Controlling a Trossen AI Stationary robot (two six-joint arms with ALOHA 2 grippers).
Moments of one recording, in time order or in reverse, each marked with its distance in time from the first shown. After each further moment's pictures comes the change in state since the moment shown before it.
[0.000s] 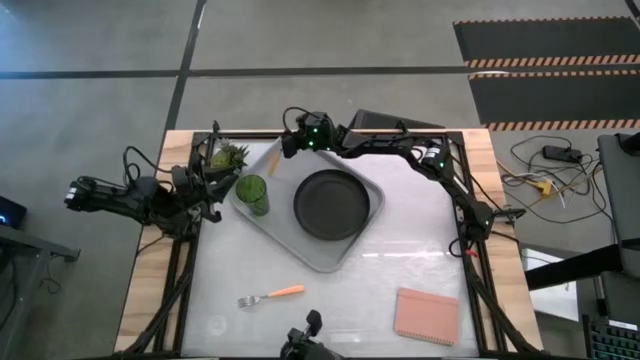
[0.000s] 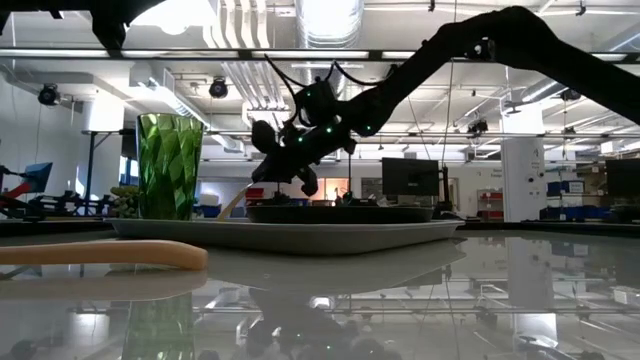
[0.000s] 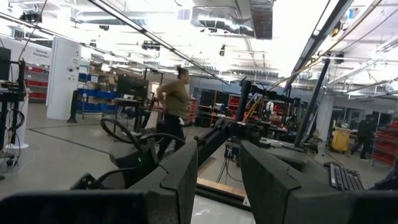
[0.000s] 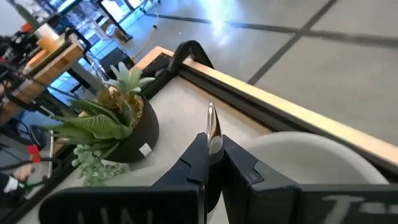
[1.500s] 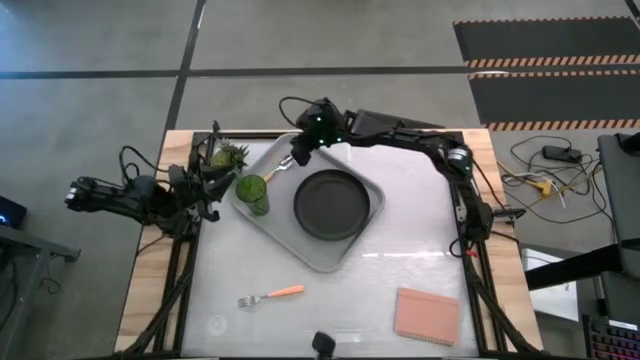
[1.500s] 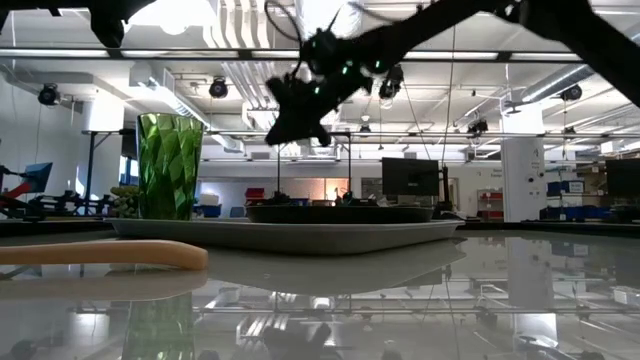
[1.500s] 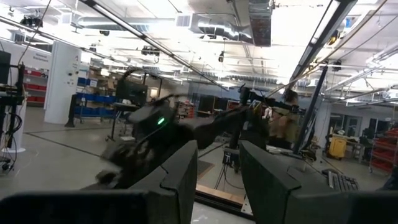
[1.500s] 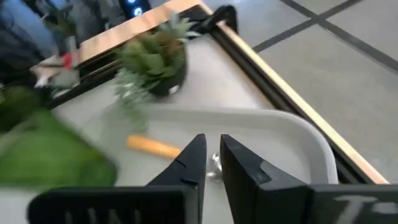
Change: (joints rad) left arm 0.000 -0.009 0.000 0.020 0.004 0.005; right arm 0.038 -0.220 0.057 -0.509 -0.080 -0.345
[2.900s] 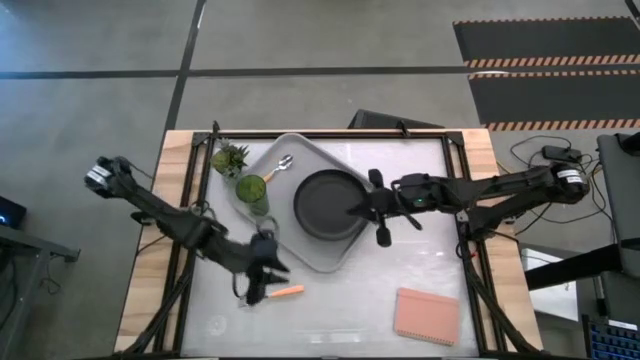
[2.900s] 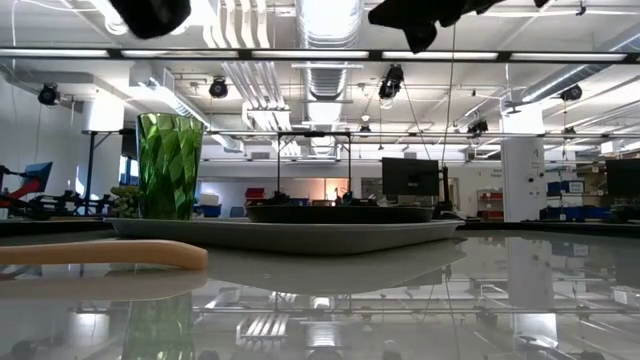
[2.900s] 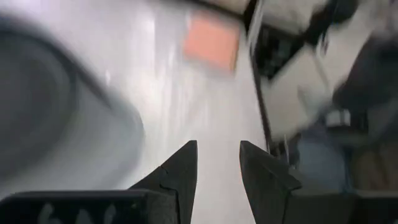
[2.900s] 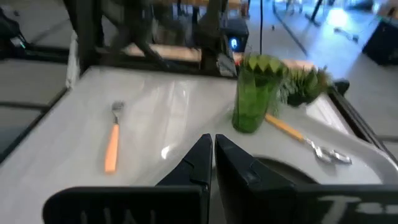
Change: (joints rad) left arm -0.315 0.874 0.578 -0.622 0.356 -0.631; right arm 0.497 -0.932 -0.978 0.299 0.159 -0.236
